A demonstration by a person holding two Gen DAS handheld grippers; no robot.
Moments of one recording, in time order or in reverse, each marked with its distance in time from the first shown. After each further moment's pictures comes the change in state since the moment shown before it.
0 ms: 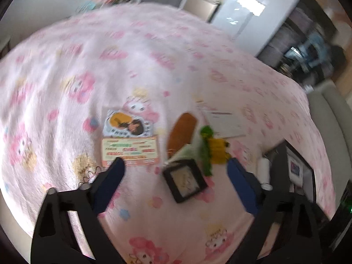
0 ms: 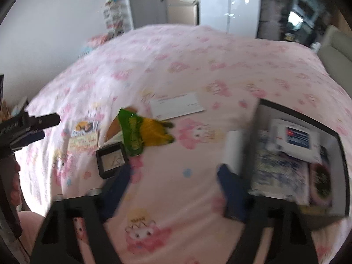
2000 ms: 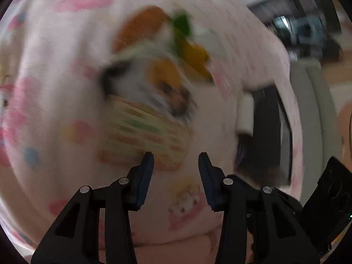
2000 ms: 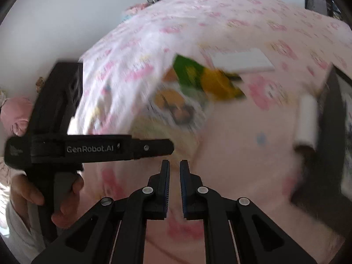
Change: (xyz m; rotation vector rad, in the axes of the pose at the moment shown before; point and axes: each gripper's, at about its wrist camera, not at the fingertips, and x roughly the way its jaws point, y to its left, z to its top) left arm 0.068 -0.047 -0.088 0.001 0.437 -0.287; right arm 0.035 0.025 -0.028 -0.041 0.231 0.318
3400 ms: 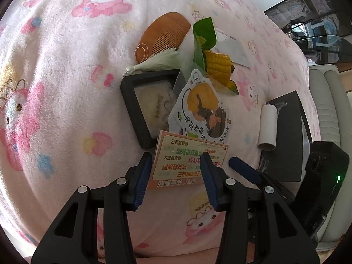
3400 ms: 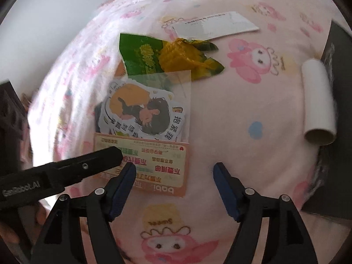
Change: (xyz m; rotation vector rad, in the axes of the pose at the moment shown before) left arm -0.016 0.025 0.032 -0.066 -0.063 0.139; right arm 0.071 -0.031 0.010 0.127 0.075 -0.059
